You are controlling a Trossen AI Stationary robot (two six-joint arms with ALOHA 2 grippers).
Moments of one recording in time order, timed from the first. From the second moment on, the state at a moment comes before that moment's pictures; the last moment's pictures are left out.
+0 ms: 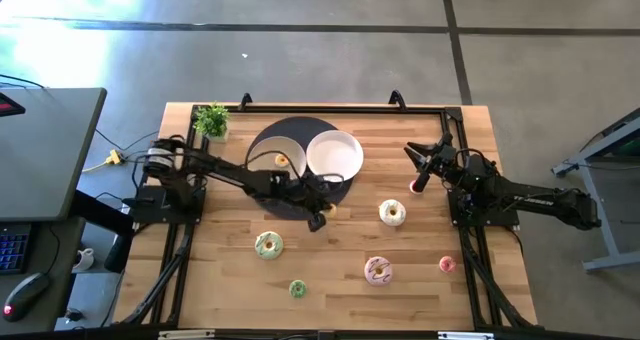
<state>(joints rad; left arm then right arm) -0.04 1.77 1.00 0.04 -0.06 -0.37 -0.29 0.26 0.01 0.34 0.28 -0.01</state>
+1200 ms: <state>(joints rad) 0.27 1.17 0.47 -0.19 -0.40 -0.45 -0.29 0.28 0.01 0.29 0.29 0.09</state>
